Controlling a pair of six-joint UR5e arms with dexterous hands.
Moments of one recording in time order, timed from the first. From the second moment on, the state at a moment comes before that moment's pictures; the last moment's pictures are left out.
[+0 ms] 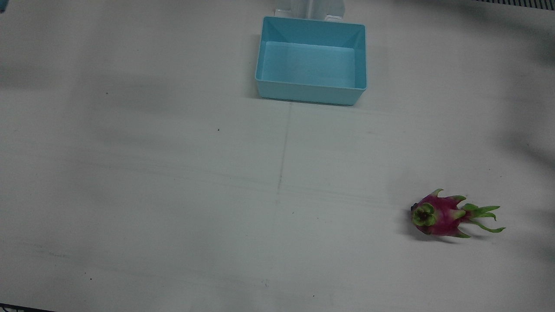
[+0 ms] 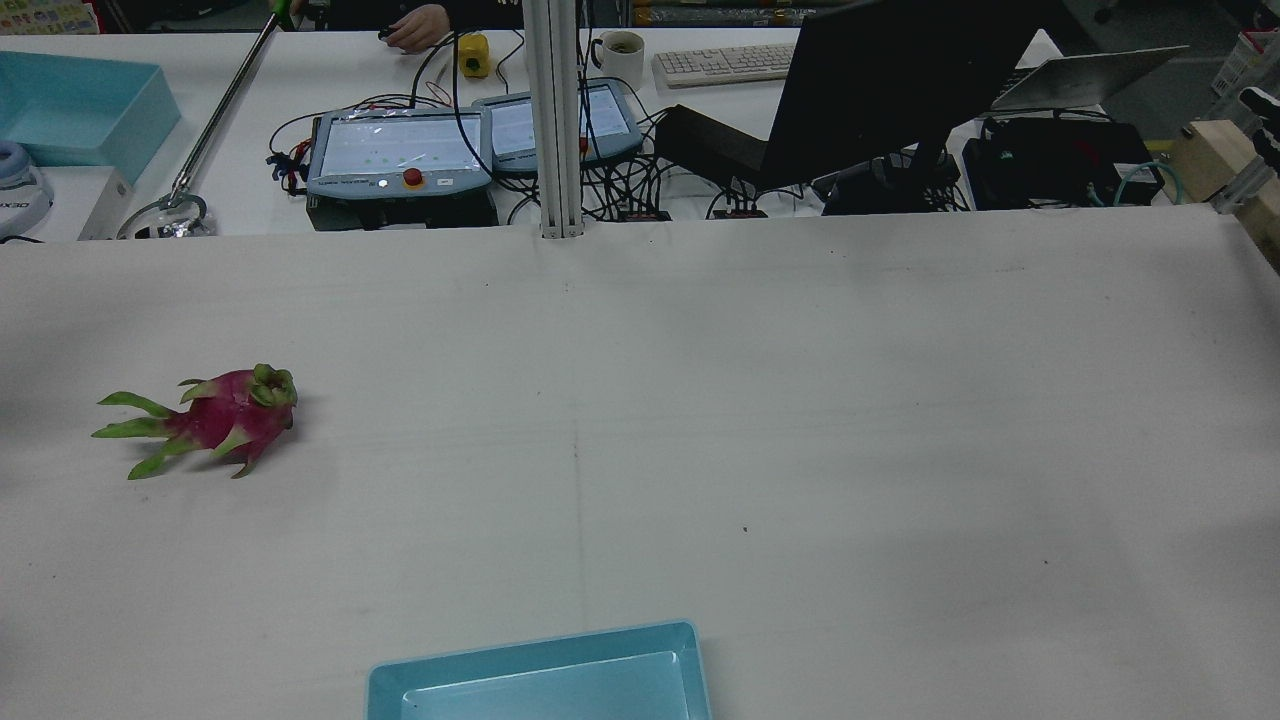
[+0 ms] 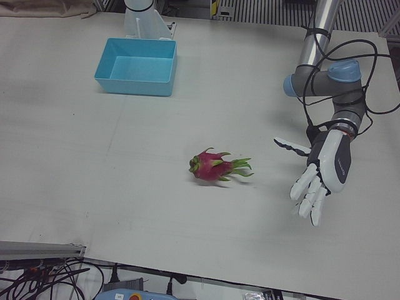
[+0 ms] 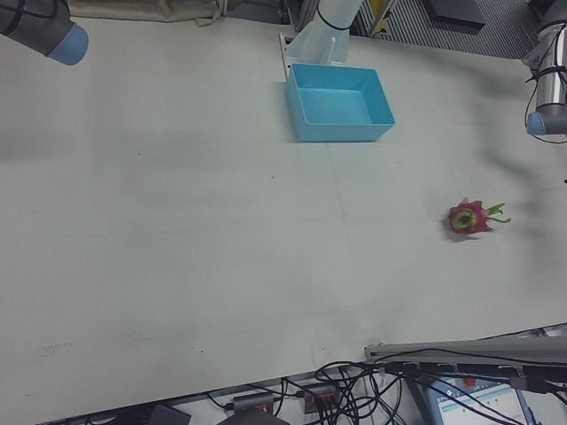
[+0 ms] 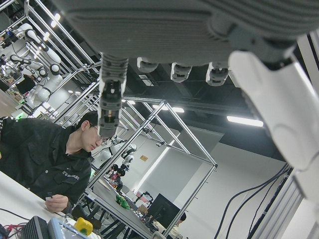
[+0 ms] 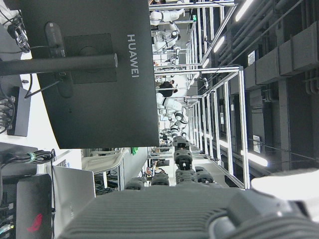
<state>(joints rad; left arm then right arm) -1.20 -1.64 -1.40 -0.64 1.36 0.95 1.44 -1.54 1.60 -3.20 -1.45 0.08</state>
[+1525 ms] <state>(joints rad) -1.11 -1.48 -1.75 -0.26 1.56 1.35 1.44 -1.54 1.61 -3.20 -1.45 0.08</state>
